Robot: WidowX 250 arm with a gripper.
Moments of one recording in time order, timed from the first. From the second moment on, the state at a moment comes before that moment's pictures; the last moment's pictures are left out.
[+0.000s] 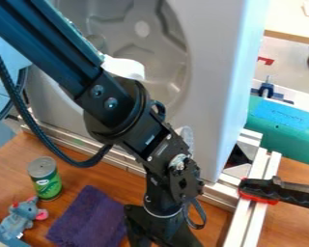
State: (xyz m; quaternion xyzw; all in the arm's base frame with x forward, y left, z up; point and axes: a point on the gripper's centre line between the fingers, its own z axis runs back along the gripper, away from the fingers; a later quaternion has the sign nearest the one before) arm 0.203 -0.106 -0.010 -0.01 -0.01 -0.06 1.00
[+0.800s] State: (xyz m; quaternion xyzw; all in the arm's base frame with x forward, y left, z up) arm 0.201 -0.112 -0.013 -0.04 -0.01 0.00 1.00
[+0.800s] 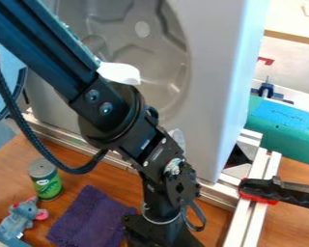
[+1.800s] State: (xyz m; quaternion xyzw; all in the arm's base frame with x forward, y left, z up) arm 0.203 -0.128 -0.051 -0.01 0.02 0.00 1.00
